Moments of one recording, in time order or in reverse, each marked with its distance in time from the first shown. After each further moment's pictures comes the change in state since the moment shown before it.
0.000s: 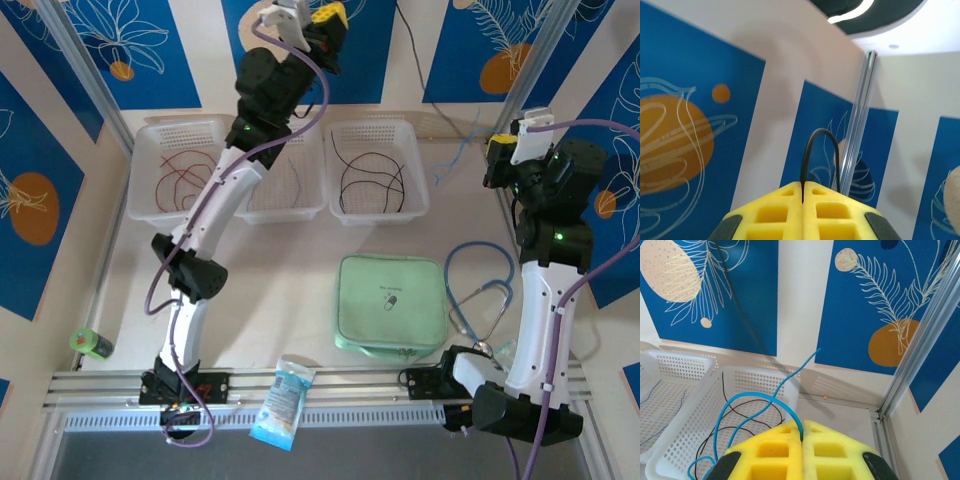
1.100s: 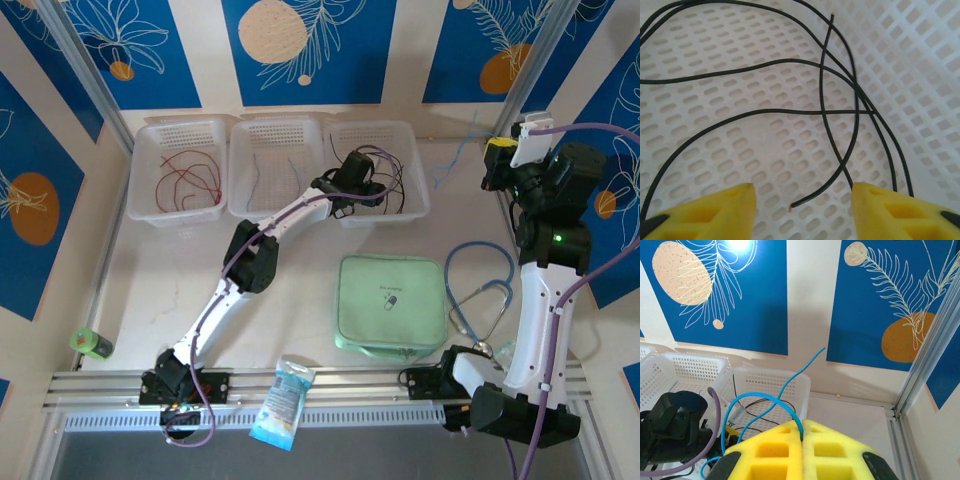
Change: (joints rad) left arm -0.105 0.481 -0.137 -0.558 -0.021 0.000; right arm -0.013 -0.009 -0.032 0.014 -0.059 0.044
